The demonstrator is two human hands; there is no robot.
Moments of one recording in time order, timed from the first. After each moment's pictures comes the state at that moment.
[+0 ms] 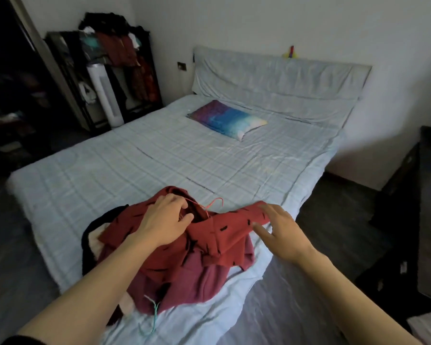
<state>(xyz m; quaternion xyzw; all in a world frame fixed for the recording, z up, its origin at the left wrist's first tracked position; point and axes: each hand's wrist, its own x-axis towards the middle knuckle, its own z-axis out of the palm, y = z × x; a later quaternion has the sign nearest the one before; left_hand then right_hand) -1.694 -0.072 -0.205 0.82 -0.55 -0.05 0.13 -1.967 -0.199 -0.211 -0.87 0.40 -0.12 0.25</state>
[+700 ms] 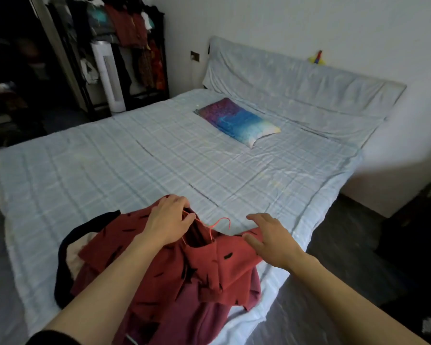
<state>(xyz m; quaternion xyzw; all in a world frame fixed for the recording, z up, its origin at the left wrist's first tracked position) -1.583 -0.176 -0.259 0.84 -0.50 -0.09 0.18 -1.833 -0.304 -0.242 -0.91 0.36 -0.03 0.21</state>
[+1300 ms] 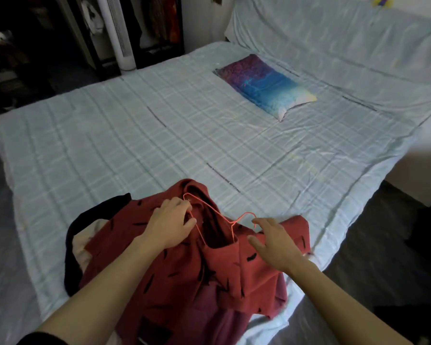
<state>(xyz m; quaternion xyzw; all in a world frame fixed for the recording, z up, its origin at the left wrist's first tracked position) -1.491 -0.208 -0.337 0.86 -0.47 -0.17 0.10 -1.730 -0.361 -0.351 -0.87 0.39 0.04 0.29</state>
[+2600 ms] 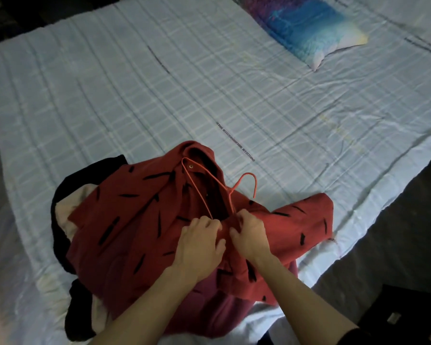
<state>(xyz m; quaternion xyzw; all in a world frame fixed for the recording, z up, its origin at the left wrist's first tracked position) -1.578 -0.226 -0.451 0.86 -0.45 -0.22 0.12 -1.669 -0.351 -0.498 -0.81 0.43 -0.01 0.39</state>
